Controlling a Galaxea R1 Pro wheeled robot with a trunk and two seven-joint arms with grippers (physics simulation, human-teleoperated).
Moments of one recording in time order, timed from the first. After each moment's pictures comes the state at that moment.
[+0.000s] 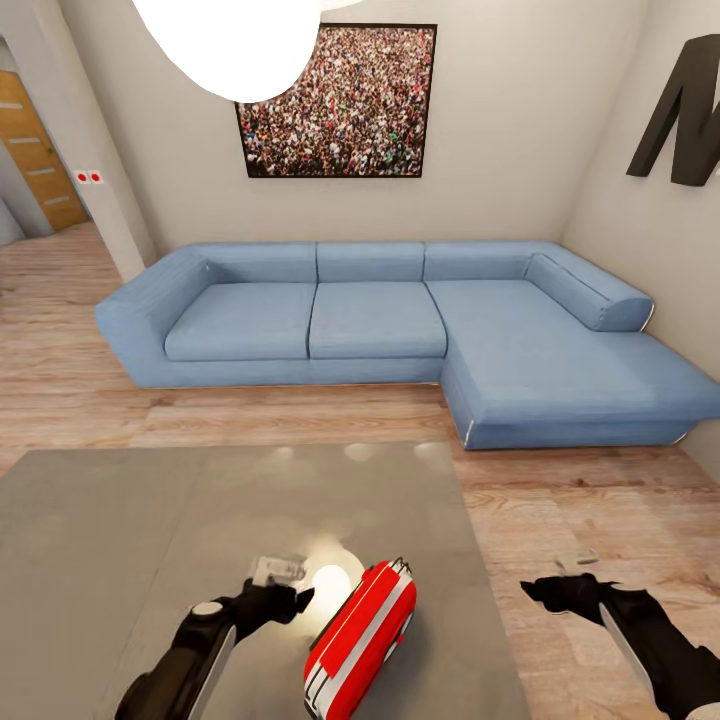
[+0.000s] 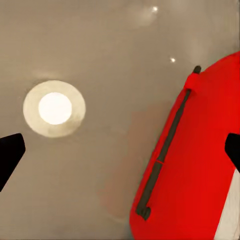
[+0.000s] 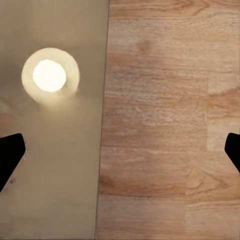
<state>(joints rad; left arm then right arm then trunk) -0.32 -0.03 -0.05 -1.01 -0.05 0.42 -0.32 -0.45 -0.32 -0.02 -0.78 -0.01 0.43 0.34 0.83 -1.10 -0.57</state>
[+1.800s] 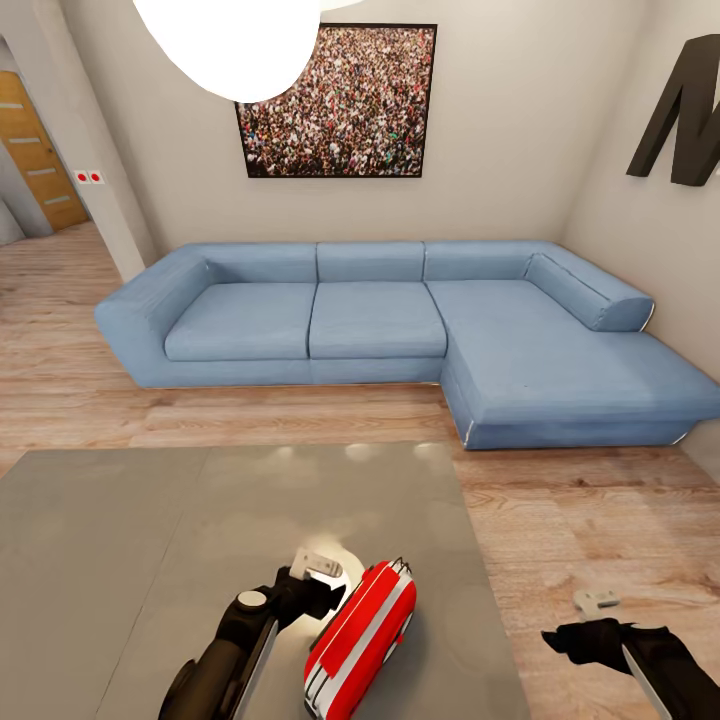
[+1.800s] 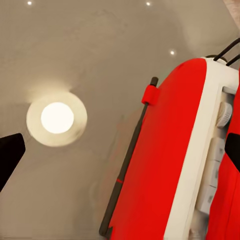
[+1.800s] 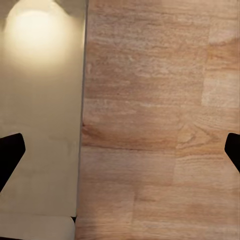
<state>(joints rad) -0.32 -0.14 -0.13 -1.08 -0.19 0.48 -0.26 -0.37 -0.34 -0.04 -0.75 0.05 0.46 0.37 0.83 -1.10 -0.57</state>
